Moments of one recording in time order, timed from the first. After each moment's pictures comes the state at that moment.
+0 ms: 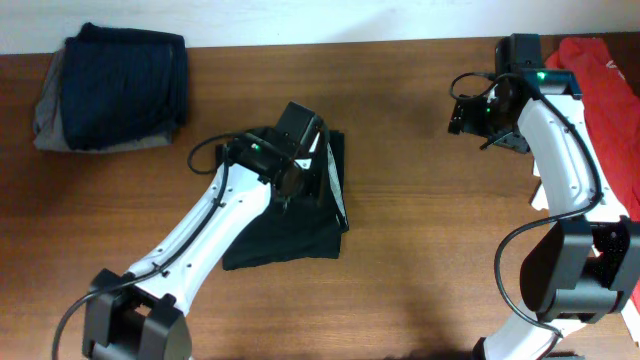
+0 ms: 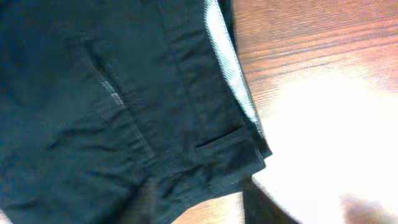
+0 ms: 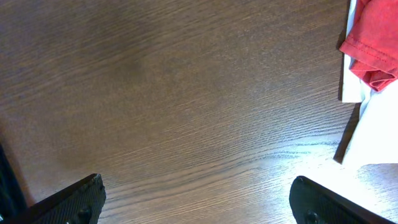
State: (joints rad) left arm -0.53 1.72 1.43 -0.96 0.06 -0.30; right arm -0.07 1.88 1.69 -1.07 0.04 0.28
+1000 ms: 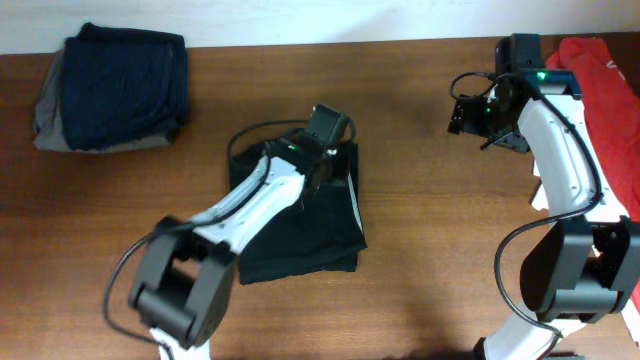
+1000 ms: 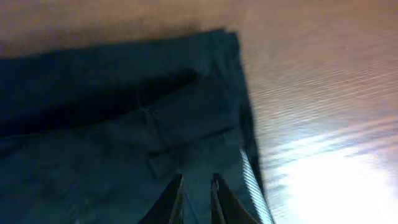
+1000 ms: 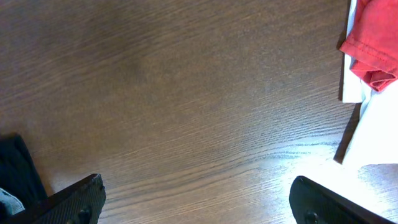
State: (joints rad) left arm -0.58 1.96 1.41 -0.52 -0.01 -0.34; right arm -0.07 1.88 1.69 -1.07 0.04 0.28
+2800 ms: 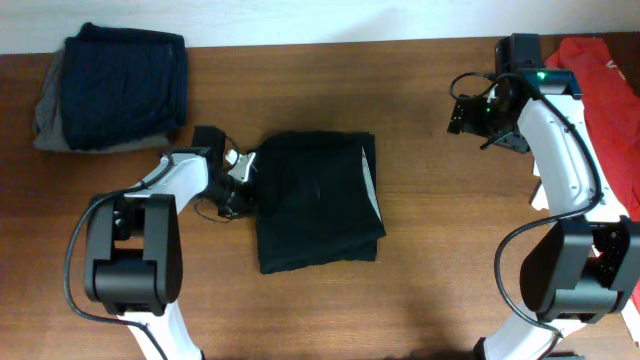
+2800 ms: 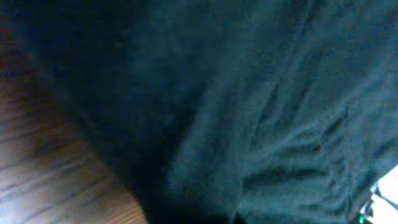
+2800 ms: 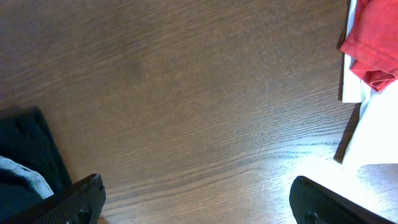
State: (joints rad) left arm -0.08 2.02 1.21 -0.74 0.57 -0.07; right arm -0.07 1.88 1.69 -1.07 0.04 0.28
